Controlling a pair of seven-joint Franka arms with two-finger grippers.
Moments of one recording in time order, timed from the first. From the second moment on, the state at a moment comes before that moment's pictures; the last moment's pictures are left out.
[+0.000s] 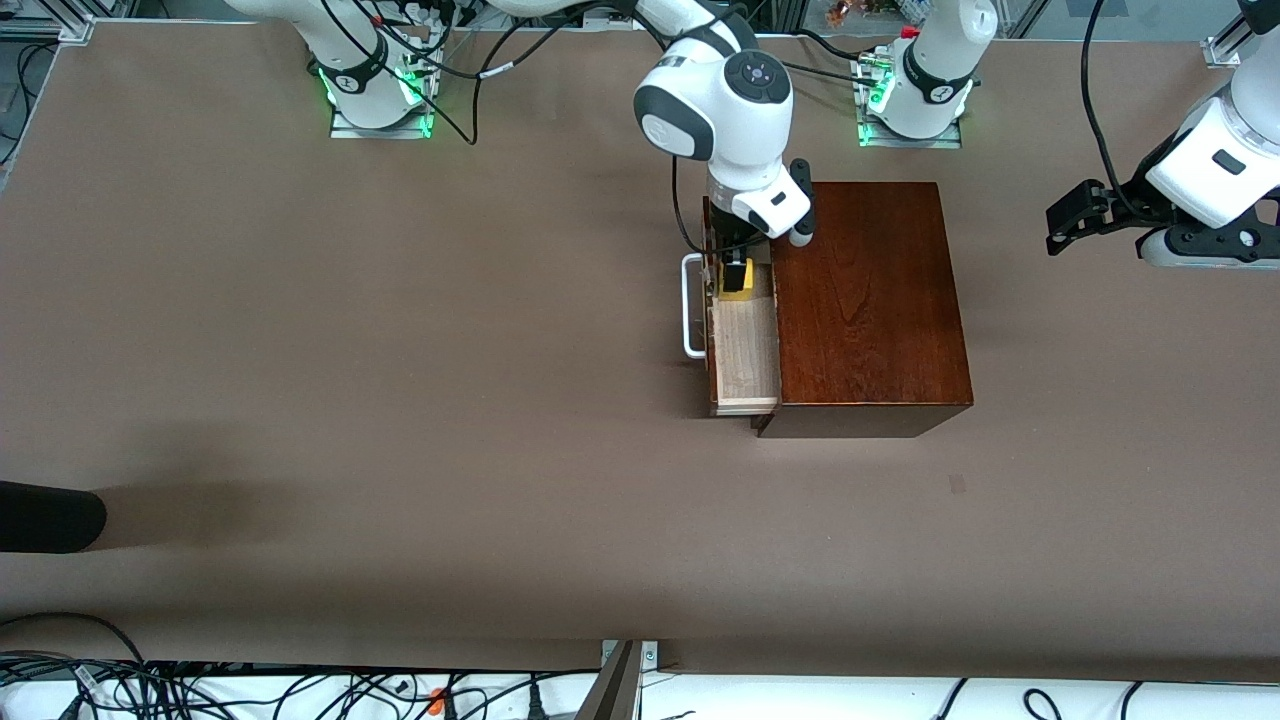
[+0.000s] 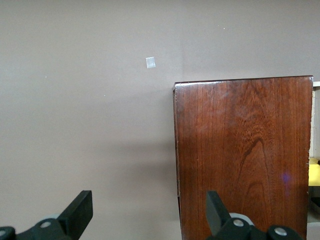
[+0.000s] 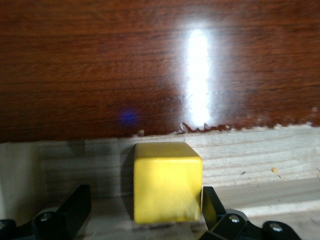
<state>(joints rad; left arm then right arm) -0.05 -0.03 -0.02 -1.65 0.02 1.60 -0.05 1.05 0.84 -0.05 -1.12 -0.07 2.05 -0.50</state>
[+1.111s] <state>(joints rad) -0.03 -0.01 -0.01 -1.65 0.02 1.60 -0.05 1.03 0.81 -0.07 -0.99 -0.07 1.92 -0.45</state>
